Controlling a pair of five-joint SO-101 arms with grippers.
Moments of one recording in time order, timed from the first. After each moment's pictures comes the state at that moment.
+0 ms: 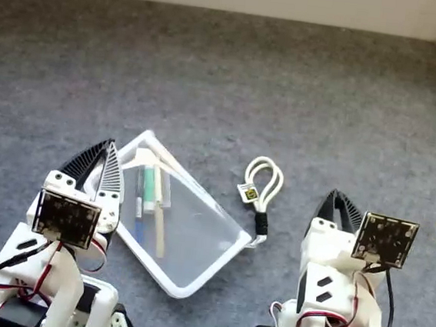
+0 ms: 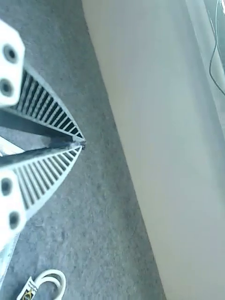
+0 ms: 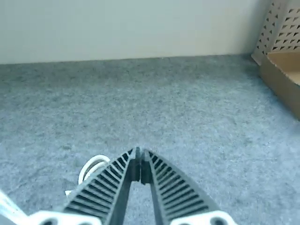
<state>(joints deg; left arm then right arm) 5.4 -99.7 56.7 62.0 -7.4 7.6 -105.3 63.5 68.5 3.6</state>
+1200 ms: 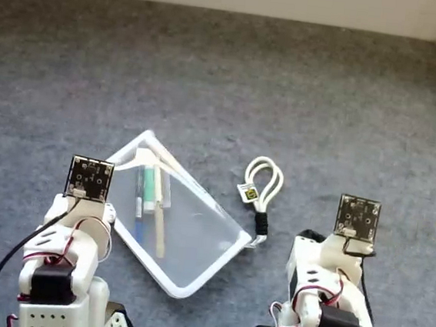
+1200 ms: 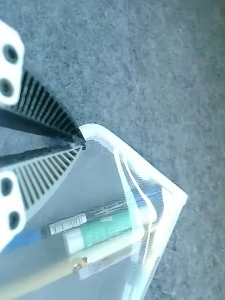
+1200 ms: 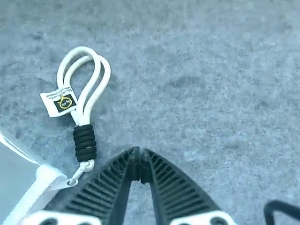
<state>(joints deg) -10.6 -104.2 85.7 69.1 -7.4 7.7 -105.2 79.6 79.5 3.8</state>
